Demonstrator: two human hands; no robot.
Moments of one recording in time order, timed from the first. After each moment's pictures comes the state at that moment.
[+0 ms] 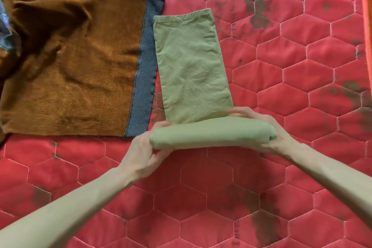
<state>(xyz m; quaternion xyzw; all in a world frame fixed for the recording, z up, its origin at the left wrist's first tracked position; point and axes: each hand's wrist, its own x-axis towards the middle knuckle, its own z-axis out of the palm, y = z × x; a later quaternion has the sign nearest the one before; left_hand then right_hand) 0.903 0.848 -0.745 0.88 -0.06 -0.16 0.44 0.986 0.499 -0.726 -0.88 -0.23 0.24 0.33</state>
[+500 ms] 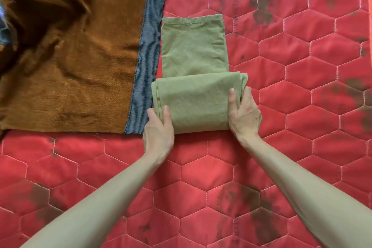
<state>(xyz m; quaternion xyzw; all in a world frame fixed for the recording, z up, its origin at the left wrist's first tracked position) 0.936 0.787 -0.757 0.86 0.31 -0.13 0.39 0.990 0.570 -0.782 -0.95 0.16 0.03 0.28</state>
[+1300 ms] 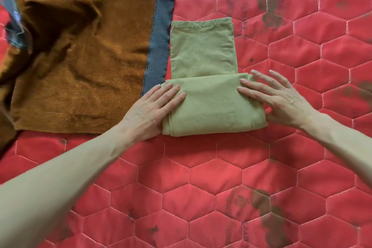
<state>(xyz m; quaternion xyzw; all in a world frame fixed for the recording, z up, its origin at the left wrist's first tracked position) 0.994 0.883 -0.756 0.94 -0.32 -0.13 0.02 1.055 0.467 -0.757 -0.90 -0.43 0.03 0.04</state>
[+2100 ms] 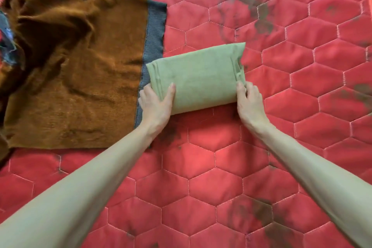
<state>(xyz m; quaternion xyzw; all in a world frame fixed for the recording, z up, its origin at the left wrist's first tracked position) 1.034 0.818 -0.753 0.86 0.28 -0.11 0.42 1.049 0.570 -0.775 -0.88 0.17 0.13 0.42</state>
